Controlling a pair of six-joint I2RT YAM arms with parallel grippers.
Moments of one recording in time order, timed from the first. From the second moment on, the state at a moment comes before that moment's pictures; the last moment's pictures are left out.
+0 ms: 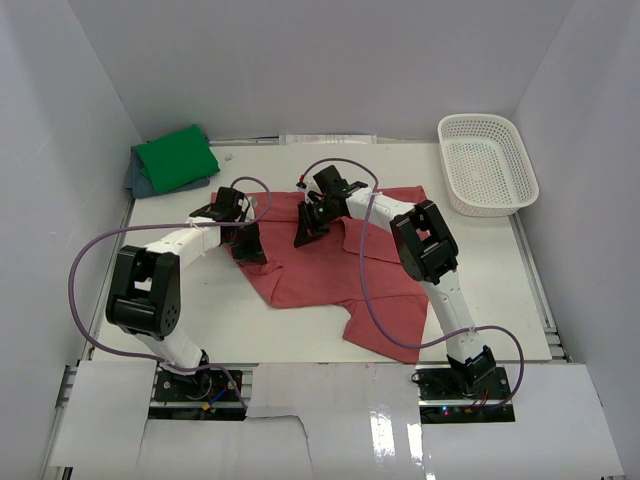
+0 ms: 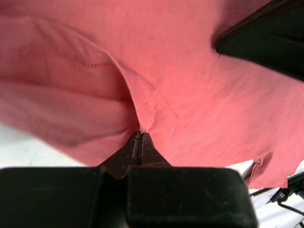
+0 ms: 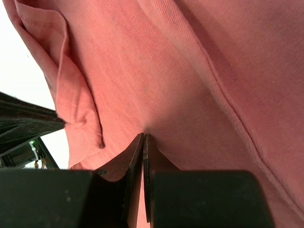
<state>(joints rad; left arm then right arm) -0.24 1.65 1.01 -0.48 0.28 -0.37 0.64 2.38 1.84 -0.45 -0.65 0.36</state>
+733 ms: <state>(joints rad) -0.17 1.32 0.95 -0.84 0.18 -0.36 0.64 2.38 1.82 -0.44 -0.67 0.36</state>
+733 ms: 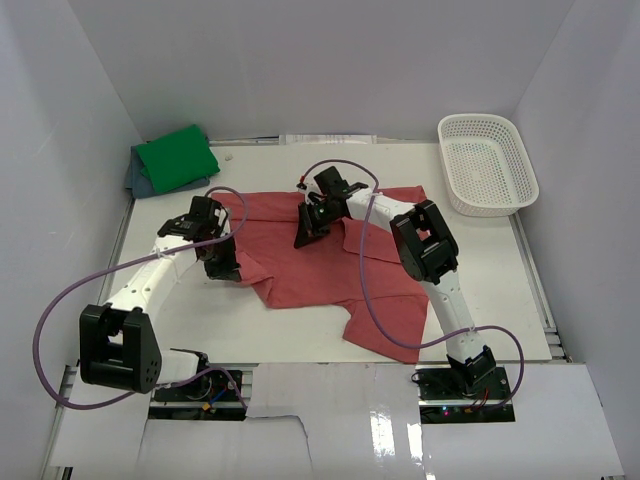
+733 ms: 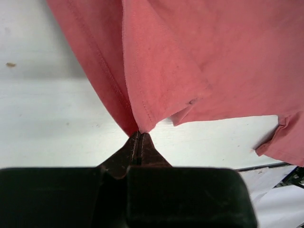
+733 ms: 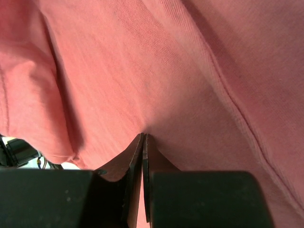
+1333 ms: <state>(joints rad) 0.15 1.30 1.00 -1.01 0.03 -0.52 0.63 2.35 1.77 -0.42 -0.72 0.35</state>
